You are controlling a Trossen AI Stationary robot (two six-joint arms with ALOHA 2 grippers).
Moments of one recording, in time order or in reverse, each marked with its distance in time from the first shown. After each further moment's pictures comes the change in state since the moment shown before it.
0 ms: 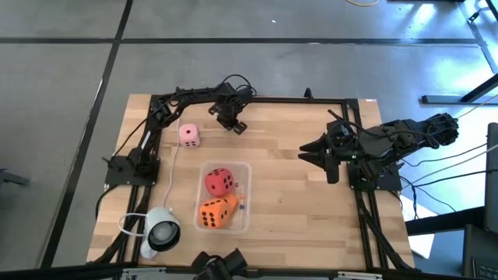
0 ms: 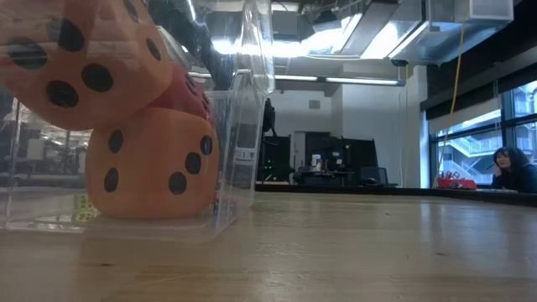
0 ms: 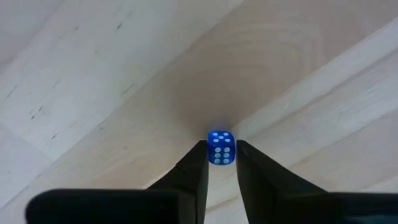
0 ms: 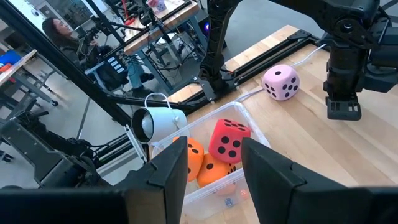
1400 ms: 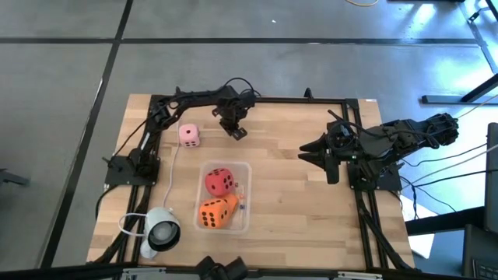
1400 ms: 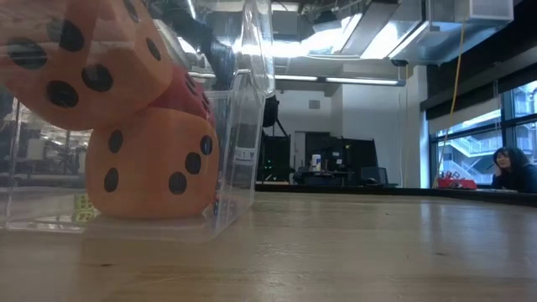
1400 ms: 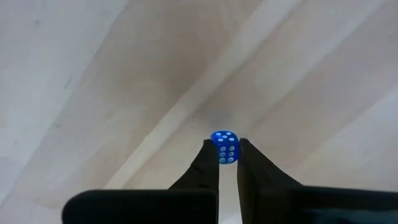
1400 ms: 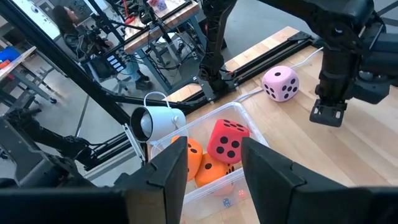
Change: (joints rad) left arm -0.051 -0.026 -0.001 -0.035 0.040 0.143; right arm 0.000 0.000 0.000 -0.001 0.000 -0.018
